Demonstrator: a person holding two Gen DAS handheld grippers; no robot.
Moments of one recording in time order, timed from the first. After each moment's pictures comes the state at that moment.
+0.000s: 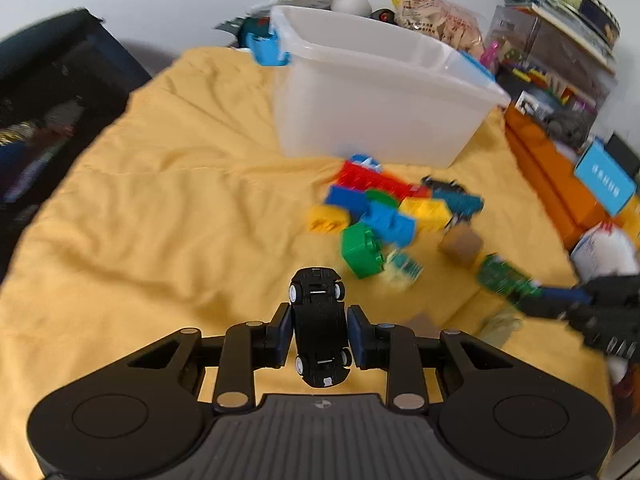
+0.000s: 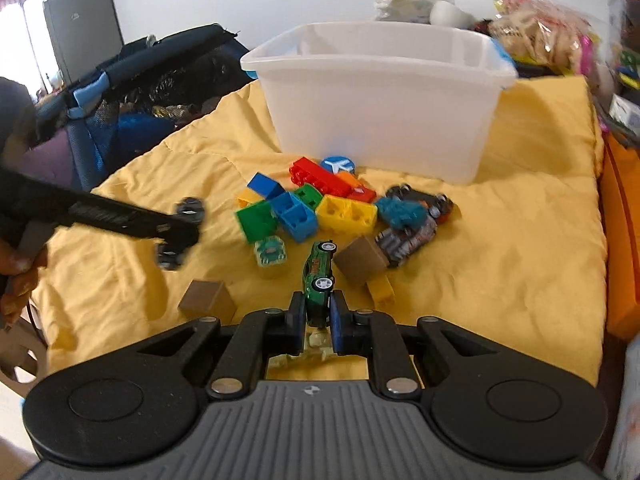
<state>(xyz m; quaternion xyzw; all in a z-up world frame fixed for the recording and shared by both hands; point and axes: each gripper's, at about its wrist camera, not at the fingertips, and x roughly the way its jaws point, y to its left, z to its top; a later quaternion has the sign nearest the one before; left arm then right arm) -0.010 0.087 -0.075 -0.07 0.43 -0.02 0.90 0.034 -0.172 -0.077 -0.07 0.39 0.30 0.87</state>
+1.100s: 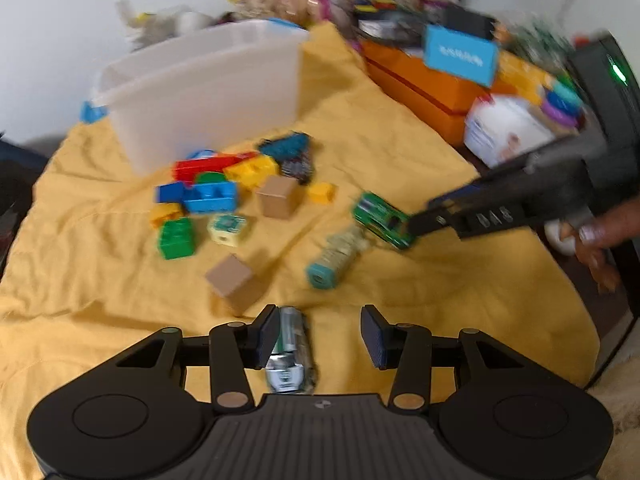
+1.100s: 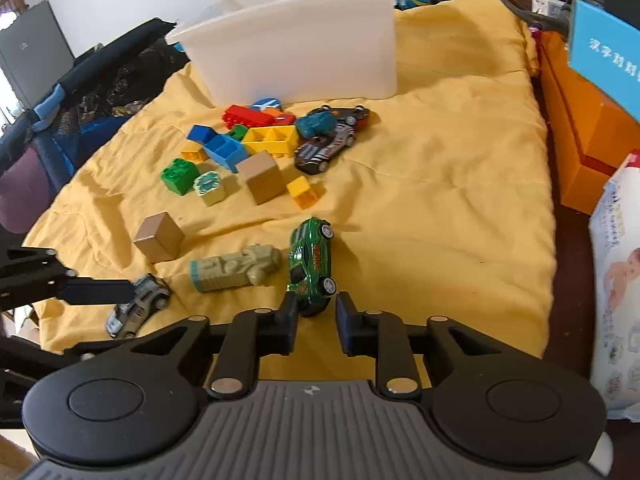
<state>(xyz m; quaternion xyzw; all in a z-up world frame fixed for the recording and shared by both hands) -0.070 -0.036 -0.076 0.07 0.41 -0.13 0.90 0.022 -0.231 -0.101 -0.02 0.45 0.24 0.86</state>
